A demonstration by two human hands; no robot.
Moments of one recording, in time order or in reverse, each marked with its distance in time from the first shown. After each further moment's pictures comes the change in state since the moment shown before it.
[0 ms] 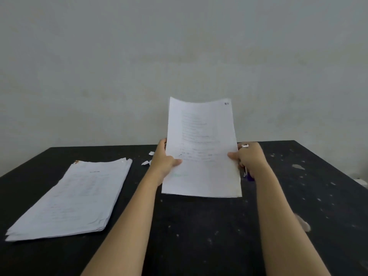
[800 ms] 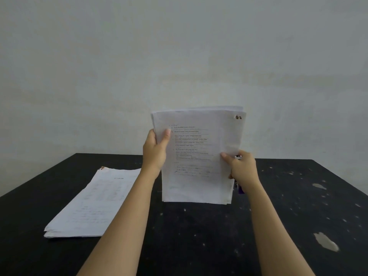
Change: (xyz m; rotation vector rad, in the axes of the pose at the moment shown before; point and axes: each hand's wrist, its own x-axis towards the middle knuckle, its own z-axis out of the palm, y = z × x) left_hand -0.012 0.042 -0.080 -0.098 0.310 0.334; right_hand -0.050 -0.035 0.075 0.154 0.014 -0.331
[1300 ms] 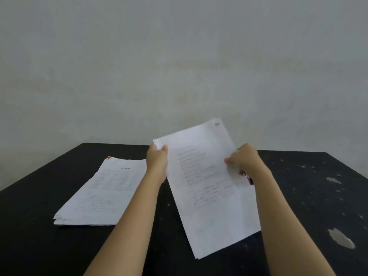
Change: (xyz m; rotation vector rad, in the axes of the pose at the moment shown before) left_hand -0.004 -0.049 -0.006 -0.117 0.155 -0.425; right_hand 0.026 -0.001 0.011 -0.457 -0.214 0.320
